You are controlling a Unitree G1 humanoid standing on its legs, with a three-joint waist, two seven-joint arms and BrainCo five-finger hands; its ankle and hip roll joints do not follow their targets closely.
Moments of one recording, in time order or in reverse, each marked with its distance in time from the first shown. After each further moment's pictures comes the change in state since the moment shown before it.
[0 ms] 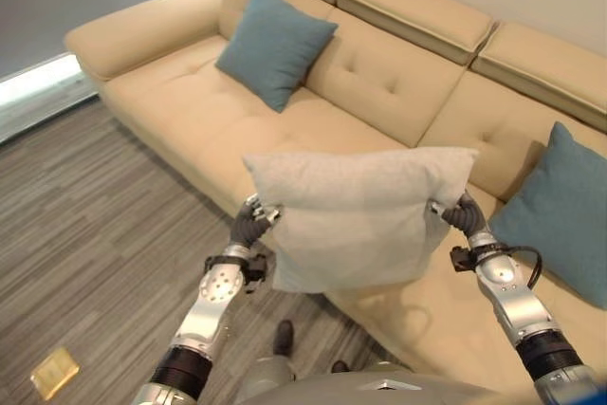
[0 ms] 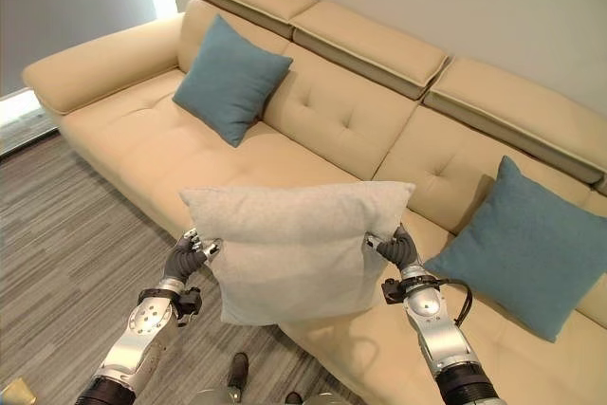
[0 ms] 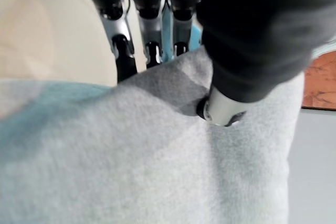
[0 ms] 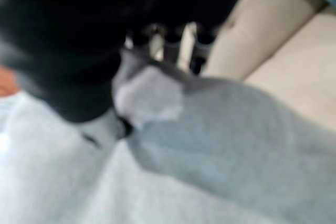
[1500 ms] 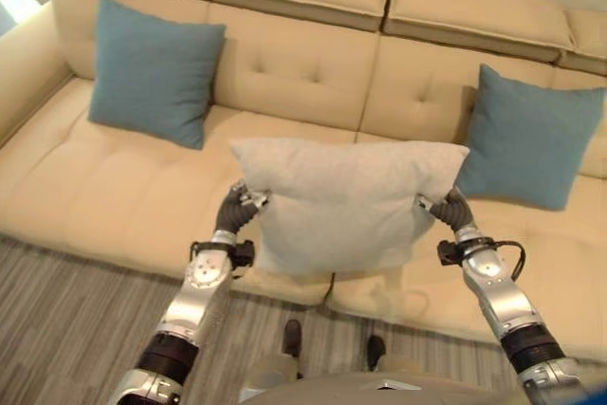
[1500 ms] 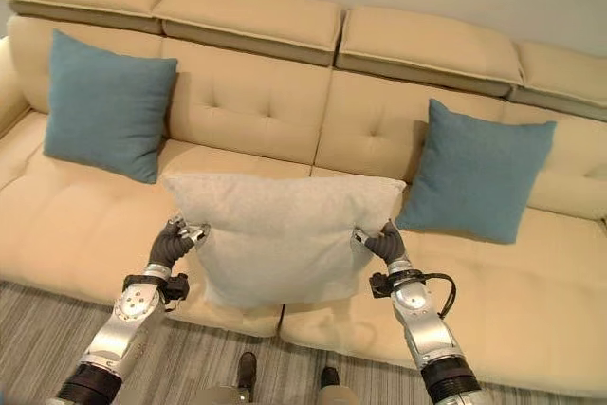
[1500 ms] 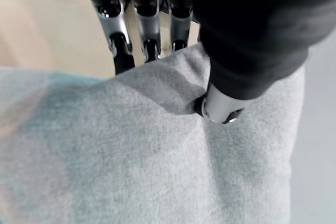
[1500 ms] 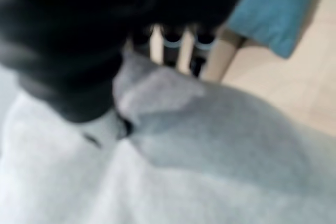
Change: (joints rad) left arm -0.056 0.080 0.023 -0.012 -0.019 -0.005 0.022; right arm -0.043 0.070 0.019 0.007 0.001 0.016 -0.006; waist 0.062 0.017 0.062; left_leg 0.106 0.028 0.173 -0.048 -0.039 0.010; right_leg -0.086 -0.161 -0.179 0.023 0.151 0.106
